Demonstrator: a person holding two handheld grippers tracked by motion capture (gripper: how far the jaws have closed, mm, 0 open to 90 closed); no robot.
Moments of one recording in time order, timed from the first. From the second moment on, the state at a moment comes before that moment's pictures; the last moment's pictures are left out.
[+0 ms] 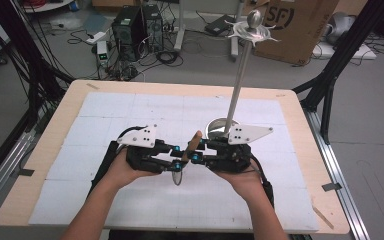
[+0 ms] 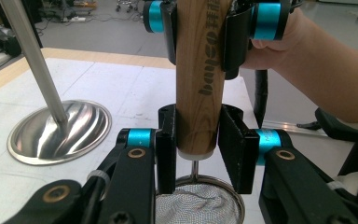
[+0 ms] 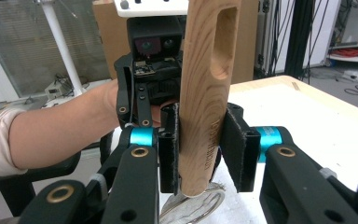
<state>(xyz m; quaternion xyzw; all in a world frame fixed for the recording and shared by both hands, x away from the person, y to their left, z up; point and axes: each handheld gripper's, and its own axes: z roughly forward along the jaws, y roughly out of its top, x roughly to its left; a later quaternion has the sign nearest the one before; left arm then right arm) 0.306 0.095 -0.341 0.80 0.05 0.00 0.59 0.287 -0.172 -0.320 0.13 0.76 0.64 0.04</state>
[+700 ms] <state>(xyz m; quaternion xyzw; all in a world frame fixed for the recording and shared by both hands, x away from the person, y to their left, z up) 0.310 0.126 -0.353 0.80 0.11 0.05 0.58 0.288 -0.189 -0.319 0.15 0.77 0.61 0.07</state>
